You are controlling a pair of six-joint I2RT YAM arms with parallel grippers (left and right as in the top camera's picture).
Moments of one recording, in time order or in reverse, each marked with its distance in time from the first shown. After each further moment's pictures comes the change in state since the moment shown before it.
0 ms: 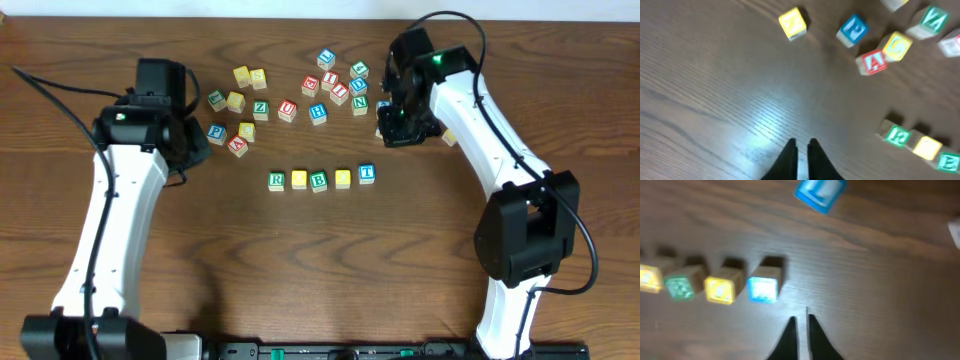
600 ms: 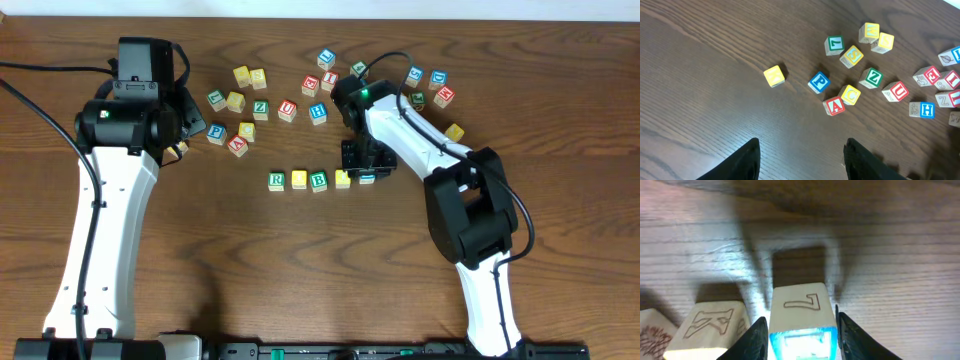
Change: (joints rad) left arm 0.000 -0.031 0.131 0.070 -0.002 -0.022; right arm 0.181 0.210 0.010 0.024 0.084 0.300
